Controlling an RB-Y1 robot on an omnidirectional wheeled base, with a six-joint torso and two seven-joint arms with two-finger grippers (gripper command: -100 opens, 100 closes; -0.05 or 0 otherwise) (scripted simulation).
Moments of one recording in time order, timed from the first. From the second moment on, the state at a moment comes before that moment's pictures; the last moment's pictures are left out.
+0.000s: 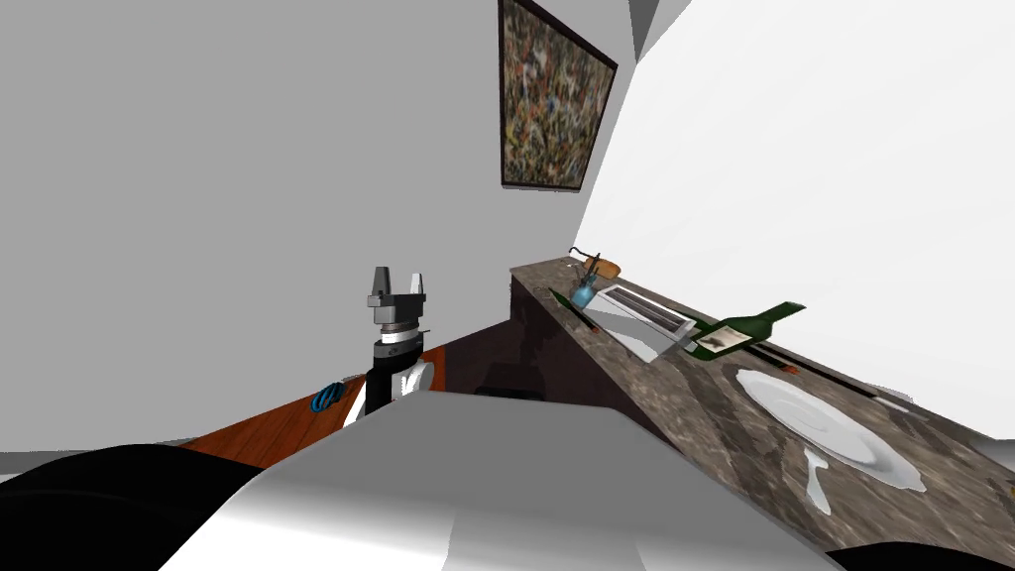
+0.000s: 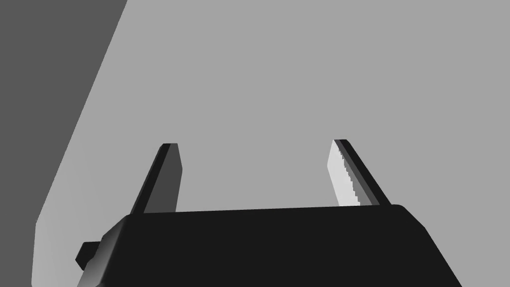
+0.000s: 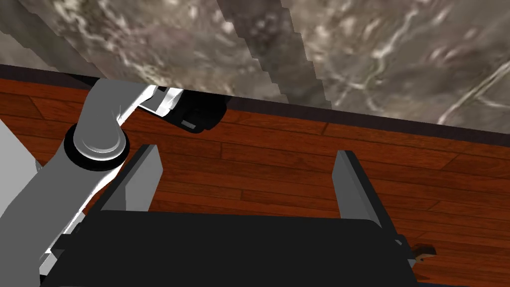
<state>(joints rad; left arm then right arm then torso) 0.49 0.02 0.04 -2.30 0.02 -0.61 0.14 0.89 -1.60 0.56 -1.07 -2.69 0.89 -1.07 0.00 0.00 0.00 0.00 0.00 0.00</state>
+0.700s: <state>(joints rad) 0.49 0.02 0.04 -2.30 0.02 -0.61 0.14 0.91 -1.62 0.50 -0.99 -2.89 0.95 -1.14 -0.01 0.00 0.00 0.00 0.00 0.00</state>
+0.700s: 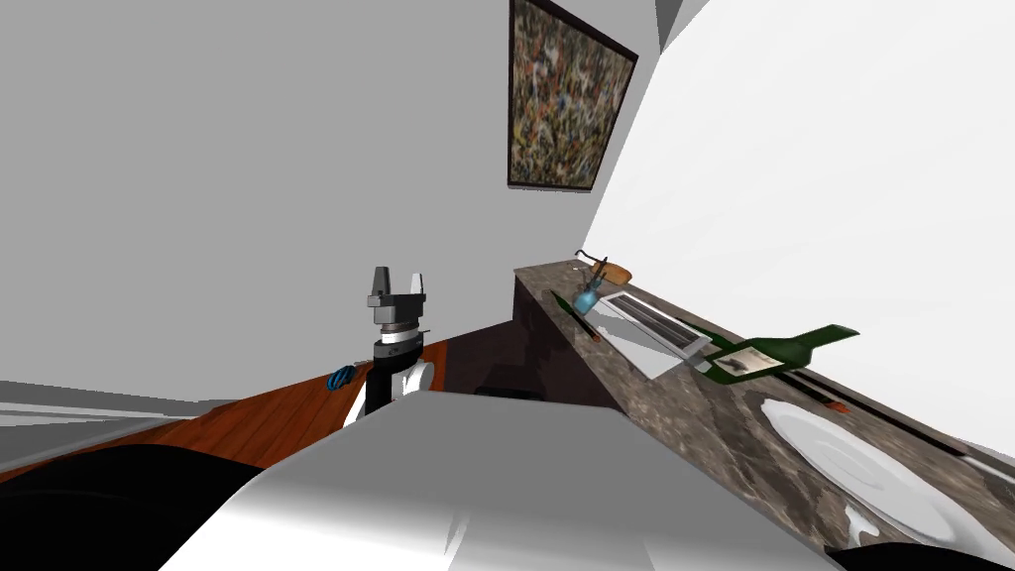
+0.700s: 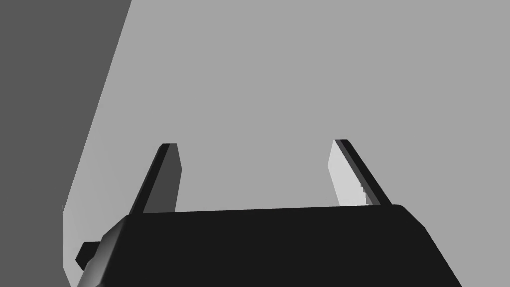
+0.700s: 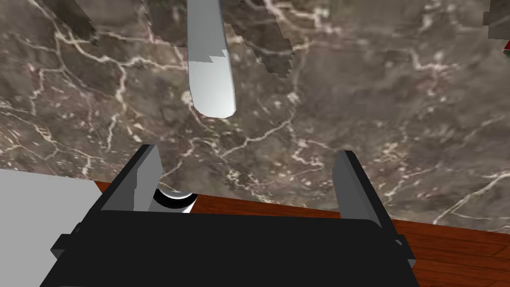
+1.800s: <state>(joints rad) 0.49 0.02 0.04 -2.30 0.02 -0.61 0.14 0.87 -1.55 0.47 -0.92 -2.91 0.95 -1.17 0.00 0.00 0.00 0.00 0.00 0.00</state>
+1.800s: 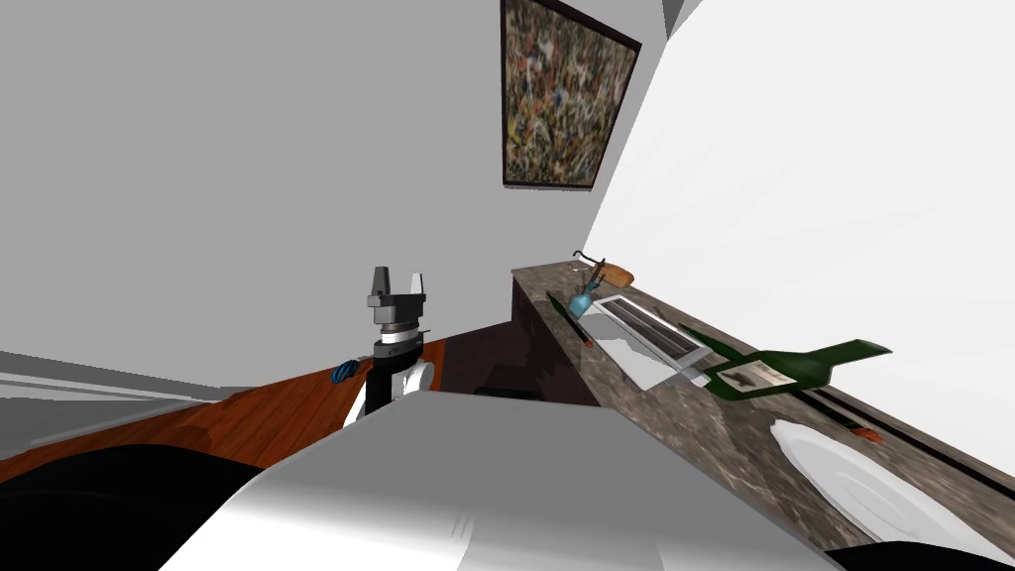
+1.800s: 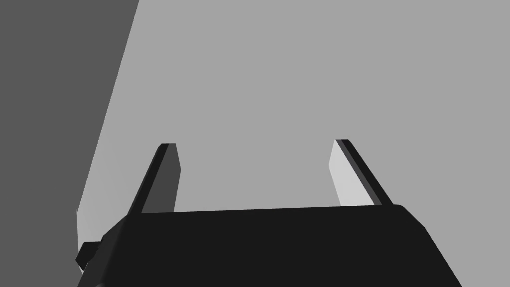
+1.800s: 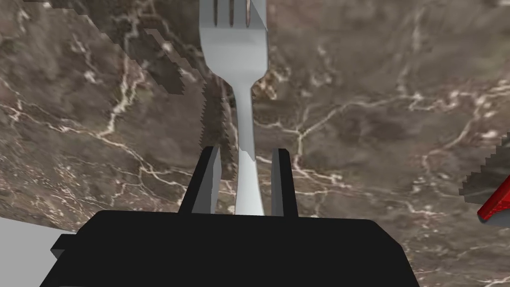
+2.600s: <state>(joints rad) 0.49 0.02 0.04 -2.30 0.02 -0.61 0.14 0.89 -1.60 0.47 -0.94 -2.96 0.97 -1.18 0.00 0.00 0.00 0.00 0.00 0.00</state>
